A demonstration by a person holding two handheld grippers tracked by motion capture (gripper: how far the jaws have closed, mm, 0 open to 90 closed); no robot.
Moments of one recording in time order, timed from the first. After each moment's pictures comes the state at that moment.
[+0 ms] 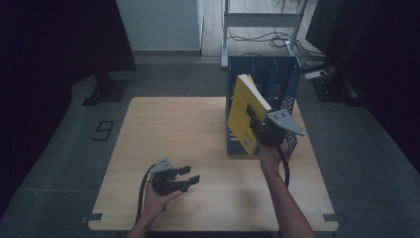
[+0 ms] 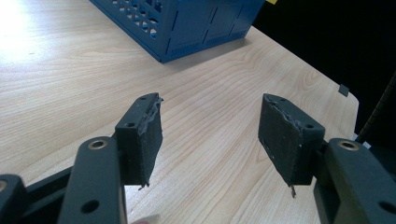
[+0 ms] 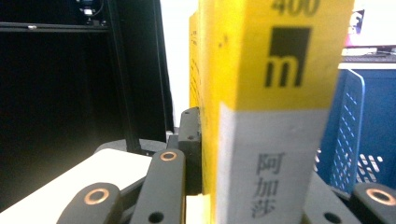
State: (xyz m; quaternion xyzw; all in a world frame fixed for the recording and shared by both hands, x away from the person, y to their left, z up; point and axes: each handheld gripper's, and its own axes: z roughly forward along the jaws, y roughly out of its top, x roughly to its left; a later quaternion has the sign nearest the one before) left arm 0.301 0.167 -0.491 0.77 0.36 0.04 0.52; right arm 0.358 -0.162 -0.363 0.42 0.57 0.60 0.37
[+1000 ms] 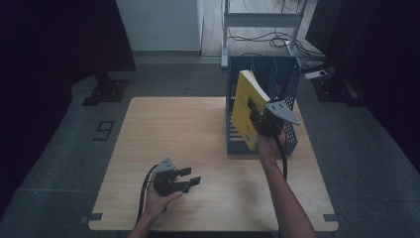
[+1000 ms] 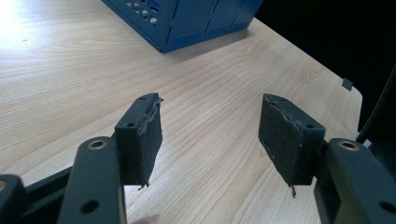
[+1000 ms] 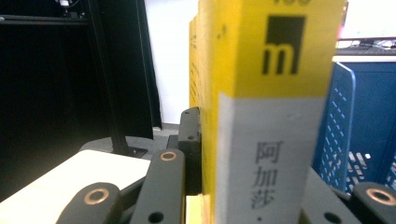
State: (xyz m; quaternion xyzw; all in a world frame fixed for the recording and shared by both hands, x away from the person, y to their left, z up) left arm 0.303 0.165 -0.499 0.78 0.36 0.03 0.51; right arm 0.389 -0.163 -0.365 0.45 0.57 0.58 0.38
